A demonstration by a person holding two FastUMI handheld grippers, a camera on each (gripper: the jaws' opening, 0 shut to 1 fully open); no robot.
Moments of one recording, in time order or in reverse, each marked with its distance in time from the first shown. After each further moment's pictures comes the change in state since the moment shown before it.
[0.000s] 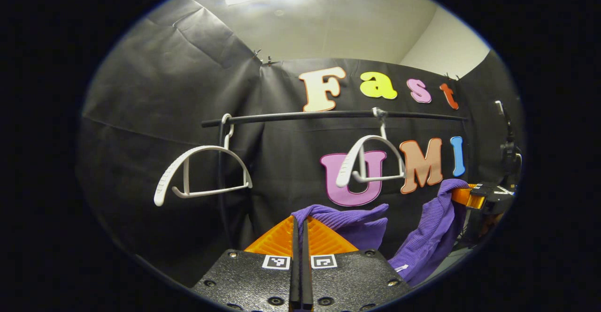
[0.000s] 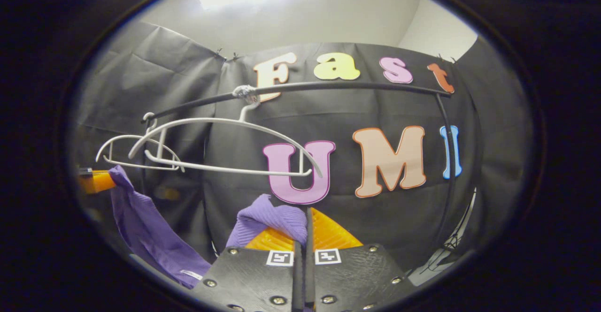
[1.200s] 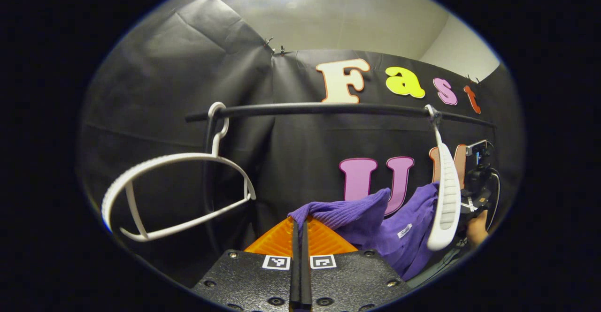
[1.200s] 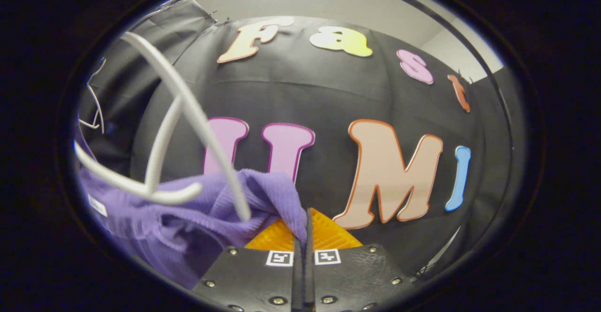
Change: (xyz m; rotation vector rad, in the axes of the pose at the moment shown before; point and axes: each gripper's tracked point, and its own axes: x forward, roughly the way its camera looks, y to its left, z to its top) left arm 0.115 0.053 -0.018 -0.065 0.072 0.080; right arm 0.270 -0.087 -0.062 -0.195 0.075 -0.127
